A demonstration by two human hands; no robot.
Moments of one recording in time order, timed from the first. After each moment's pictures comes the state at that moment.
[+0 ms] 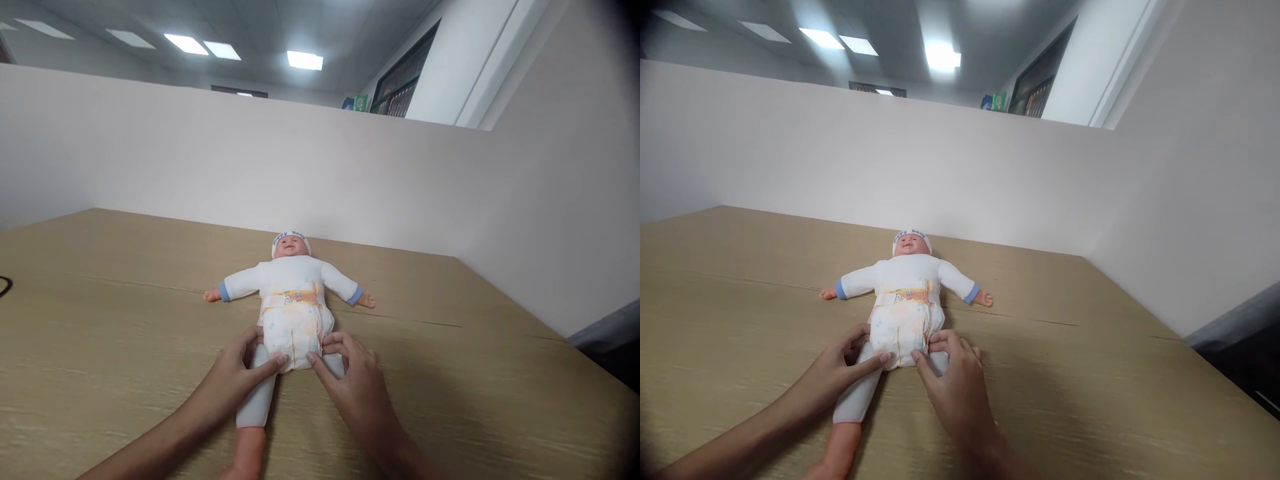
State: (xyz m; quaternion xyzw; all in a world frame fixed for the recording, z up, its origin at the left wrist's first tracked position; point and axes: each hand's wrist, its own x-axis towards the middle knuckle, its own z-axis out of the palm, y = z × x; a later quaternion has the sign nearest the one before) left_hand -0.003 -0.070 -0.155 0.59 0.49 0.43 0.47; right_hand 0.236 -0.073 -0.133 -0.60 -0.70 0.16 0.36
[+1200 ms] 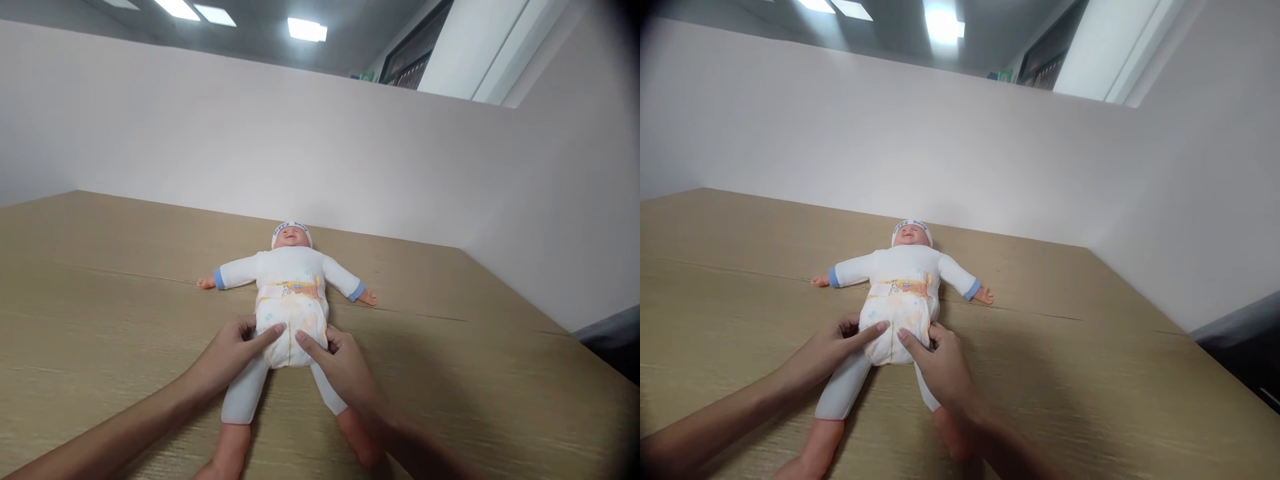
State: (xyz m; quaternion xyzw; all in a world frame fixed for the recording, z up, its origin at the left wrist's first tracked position) left_hand -0.002 -0.047 -0.132 0.57 0.50 0.38 0.52; right_hand 0.216 -0.043 -0.134 -0.51 -0.59 0.49 0.38
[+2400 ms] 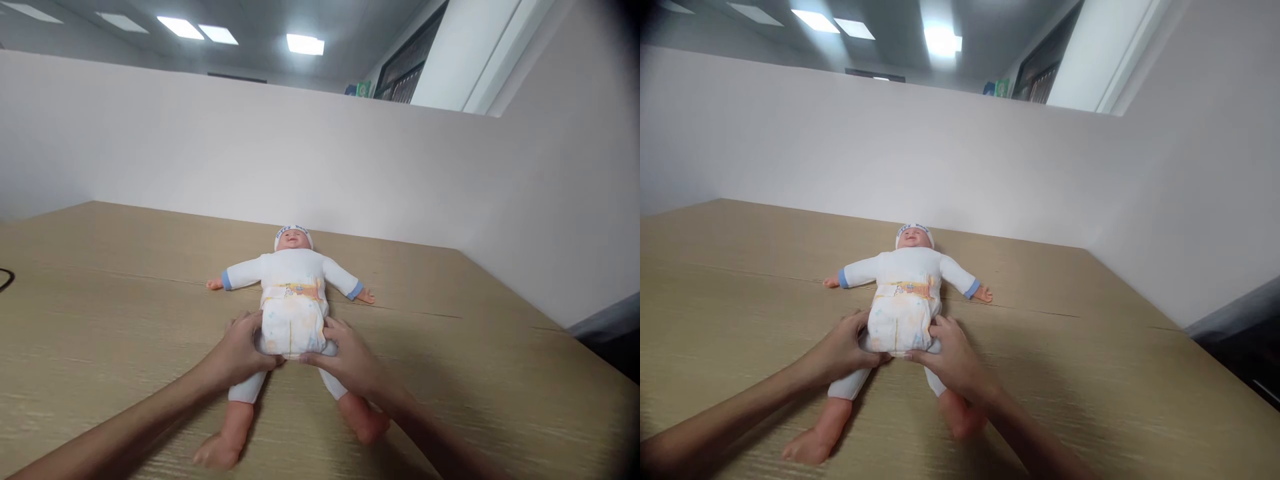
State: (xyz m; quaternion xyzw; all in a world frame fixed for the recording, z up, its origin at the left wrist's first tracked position) left_hand -0.013 -0.044 -0.144 0.72 0.54 0.31 0.31; right_hand 0.243 -0.041 -0.113 -0.47 -0.78 0.33 0.24
